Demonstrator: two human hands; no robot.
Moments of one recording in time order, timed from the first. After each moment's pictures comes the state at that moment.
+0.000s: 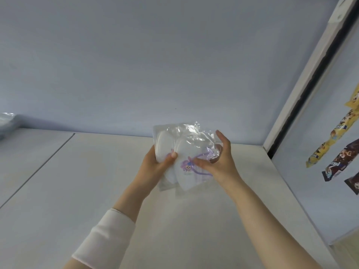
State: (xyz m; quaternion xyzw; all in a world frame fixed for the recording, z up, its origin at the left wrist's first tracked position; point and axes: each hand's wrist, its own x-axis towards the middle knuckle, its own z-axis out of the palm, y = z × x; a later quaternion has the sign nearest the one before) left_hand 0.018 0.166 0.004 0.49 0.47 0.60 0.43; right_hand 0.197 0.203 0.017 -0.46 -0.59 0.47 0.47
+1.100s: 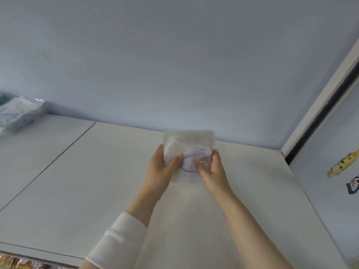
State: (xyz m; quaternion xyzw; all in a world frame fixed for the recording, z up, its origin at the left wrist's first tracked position) left_hand 0.014 0.148 -0.013 0.47 0.52 0.64 0.32; right_hand 0.152 0.186 -0.012 -0.42 -0.63 0.47 0.45
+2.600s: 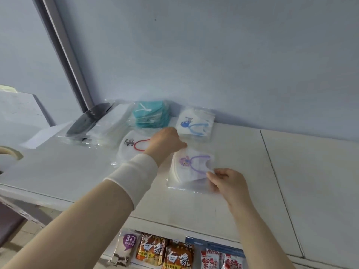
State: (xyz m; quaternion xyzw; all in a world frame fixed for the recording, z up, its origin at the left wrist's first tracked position) left_hand -0.585 0.077 0.030 0.56 0.80 0.12 0.16; right_hand -0.401 0.046 -0.045 -0.61 -0.54 0.45 0.35
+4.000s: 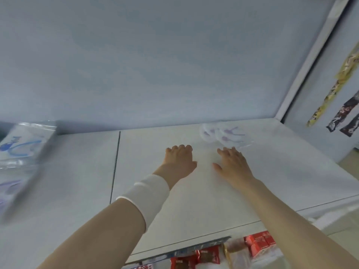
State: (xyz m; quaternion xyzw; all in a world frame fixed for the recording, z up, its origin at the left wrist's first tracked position) left_hand -0.147 0.138 0.000 0.81 0.58 0.01 0.07; right_hand 0.020 0.112 -0.016 -0.73 -0.69 0.03 0.03
